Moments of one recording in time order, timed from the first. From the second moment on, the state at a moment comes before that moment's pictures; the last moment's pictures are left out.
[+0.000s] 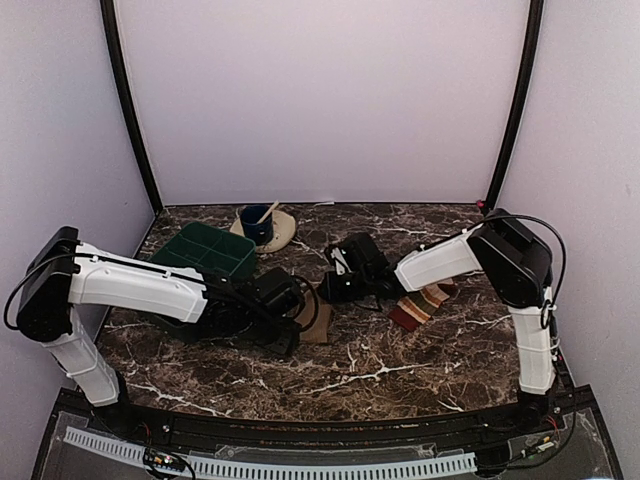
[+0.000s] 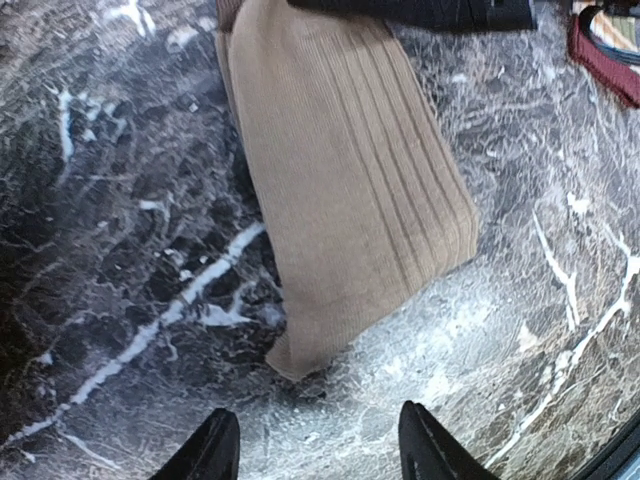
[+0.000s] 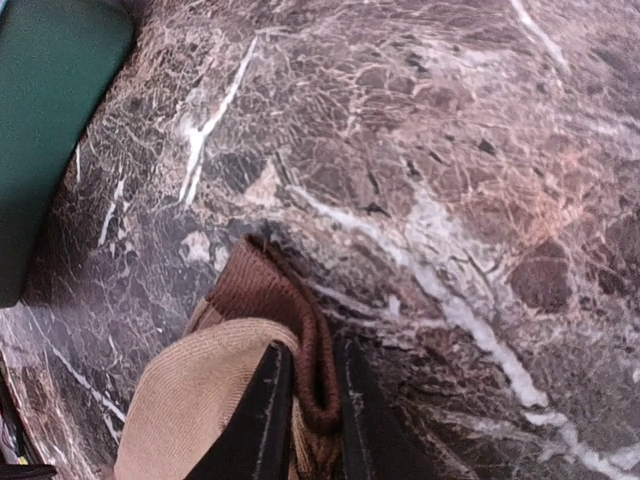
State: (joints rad) left arm -1.08 1.67 1.03 -0.50 -0.21 -0.65; right arm 0.82 2.13 1.26 0.13 -0.10 0.59
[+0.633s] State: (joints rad) left arm -1.07 1.56 0.81 -0.25 -0.23 -0.54; right arm 0.82 2.02 1.20 0.02 -0.04 0.48
